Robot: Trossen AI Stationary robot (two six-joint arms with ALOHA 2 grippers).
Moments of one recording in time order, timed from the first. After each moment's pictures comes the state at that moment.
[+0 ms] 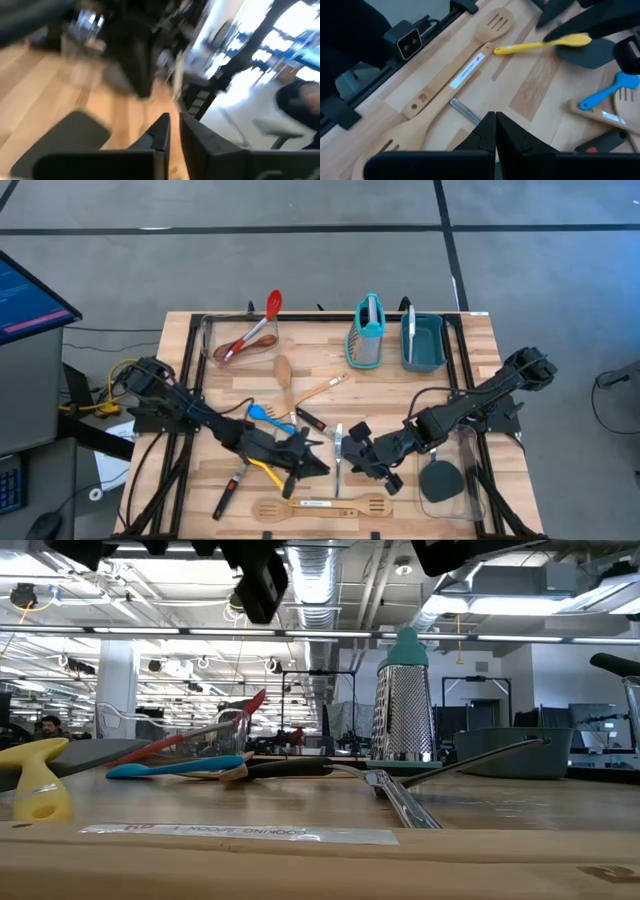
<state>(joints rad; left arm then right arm) -0.47 1.73 0.81 0.76 -0.22 -0.41 0.50 1.53 1.03 -0.24 0.05 -0.18</state>
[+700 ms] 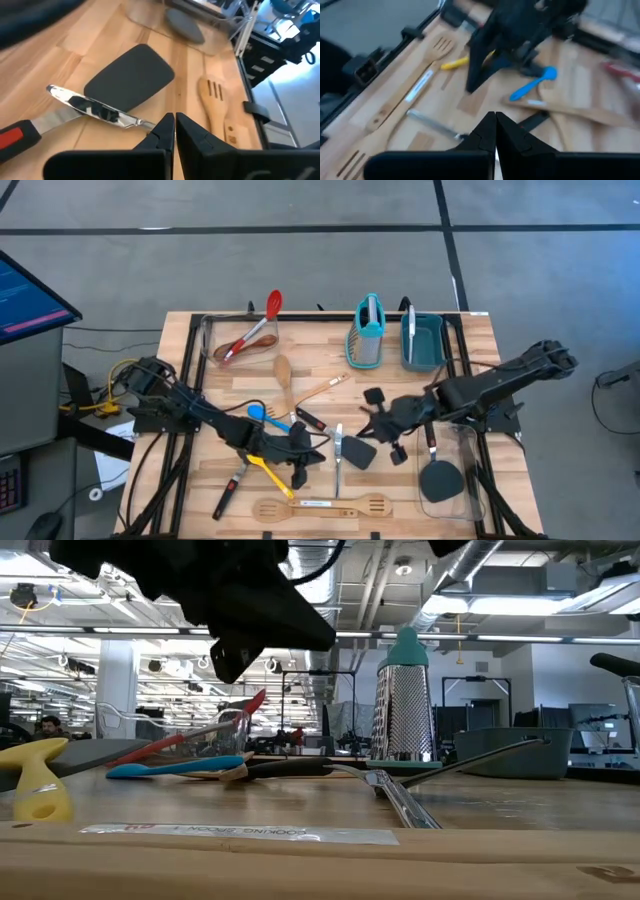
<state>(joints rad) -0.45 1.74 0.85 0.39 -0.33 -0.58 0.36 1.28 1.02 -0.37 0.11 -0.16</state>
